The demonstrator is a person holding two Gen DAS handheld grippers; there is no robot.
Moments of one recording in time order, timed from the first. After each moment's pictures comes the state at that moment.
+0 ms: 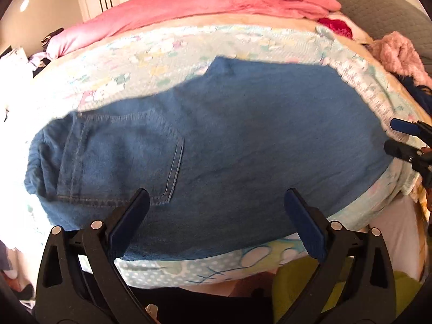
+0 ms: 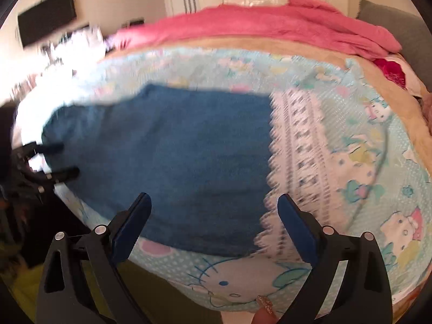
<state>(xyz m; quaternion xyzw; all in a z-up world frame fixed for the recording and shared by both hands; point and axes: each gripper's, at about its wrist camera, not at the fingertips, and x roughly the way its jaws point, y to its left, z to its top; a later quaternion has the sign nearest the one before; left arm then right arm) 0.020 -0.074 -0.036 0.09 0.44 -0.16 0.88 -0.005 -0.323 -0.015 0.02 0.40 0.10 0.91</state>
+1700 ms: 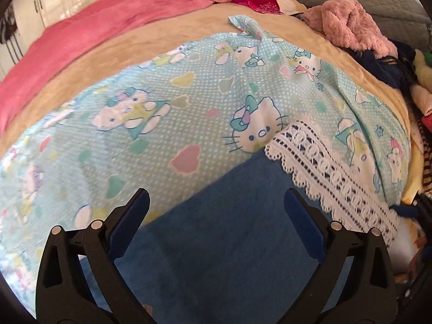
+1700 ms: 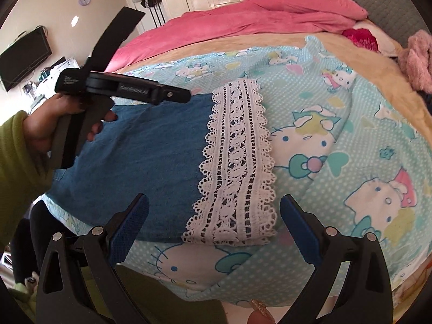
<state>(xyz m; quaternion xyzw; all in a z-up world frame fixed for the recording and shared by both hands) 0.175 -0.289 -0.028 0.19 0.45 -0.36 0.80 -0.019 -0.384 -0.029 0.10 0.40 0.06 0.91</state>
